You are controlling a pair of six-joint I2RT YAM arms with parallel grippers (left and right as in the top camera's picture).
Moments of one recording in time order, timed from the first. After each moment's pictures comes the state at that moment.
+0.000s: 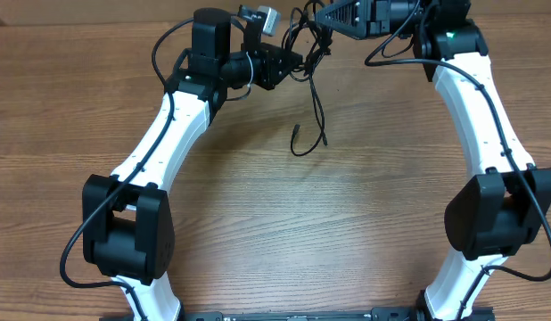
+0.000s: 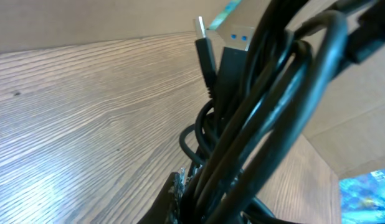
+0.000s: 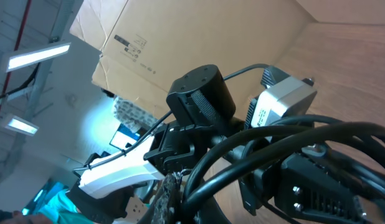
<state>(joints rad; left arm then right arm) -0.26 1.93 1.55 -0.13 0.80 -0.27 0.09 1.99 1.89 -0.03 -1.48 0.80</state>
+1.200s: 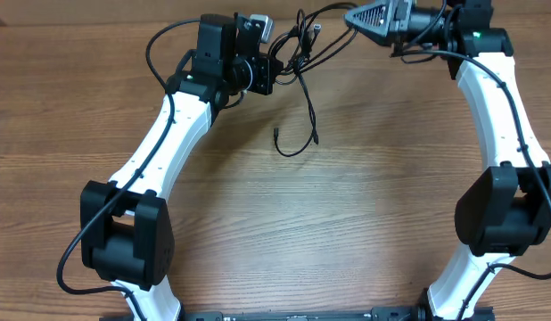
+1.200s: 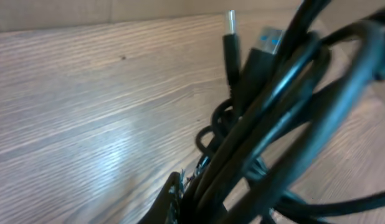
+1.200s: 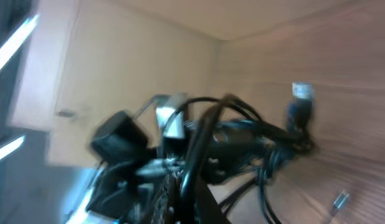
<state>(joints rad) -0.28 1.90 1.56 -0.33 0.45 -0.17 -0.02 2.01 1.88 -0.47 -1.24 0.64</state>
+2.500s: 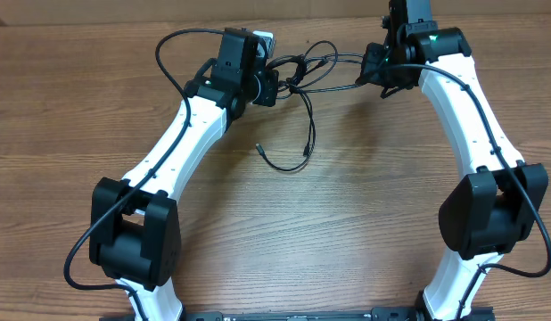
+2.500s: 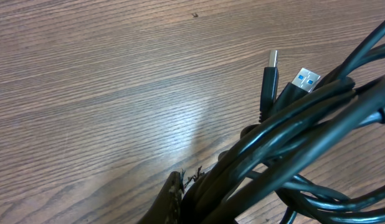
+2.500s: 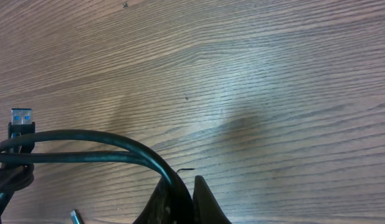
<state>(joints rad) -0.34 1.92 1.55 -0.45 0.10 -0.15 0.14 2.01 1.88 -0.97 -0.08 0.36</state>
